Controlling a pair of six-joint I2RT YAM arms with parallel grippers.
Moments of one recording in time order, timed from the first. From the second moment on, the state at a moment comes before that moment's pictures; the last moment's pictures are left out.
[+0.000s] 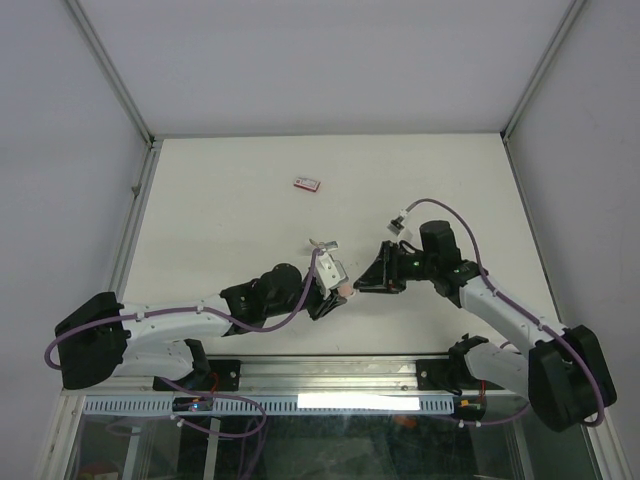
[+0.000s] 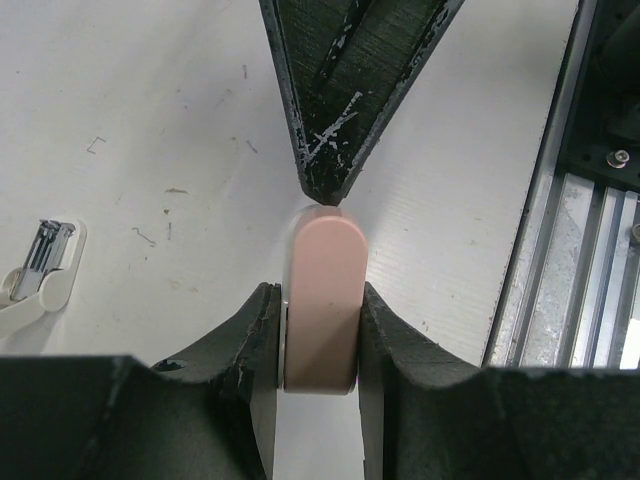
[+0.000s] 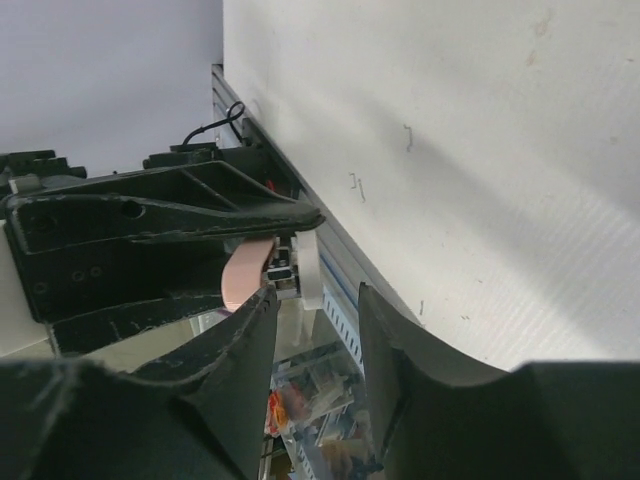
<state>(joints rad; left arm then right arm) -1.12 1.20 0.54 0.31 0.06 0.02 0.42 1.08 0.51 -0.12 -0.83 0.78</state>
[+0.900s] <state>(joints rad) -1.12 1.18 0.49 0.35 0.06 0.00 0.47 1.19 0.45 0.14 -0.93 0.91</state>
